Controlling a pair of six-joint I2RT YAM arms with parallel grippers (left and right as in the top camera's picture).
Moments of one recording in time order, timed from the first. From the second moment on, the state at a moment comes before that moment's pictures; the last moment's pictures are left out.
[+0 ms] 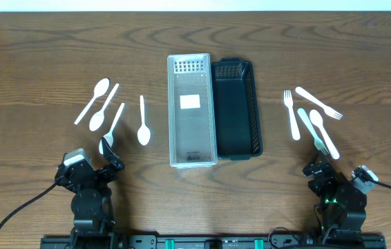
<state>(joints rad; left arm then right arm) -0.04 0.05 0.07 -0.20 -0.38 -0.21 -0.05 0.01 0.16 -0.64 0.18 0.78</state>
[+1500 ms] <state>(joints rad) -0.04 0.05 0.07 -0.20 -0.38 -0.21 -0.05 0.01 0.16 -0.63 0.17 0.78</state>
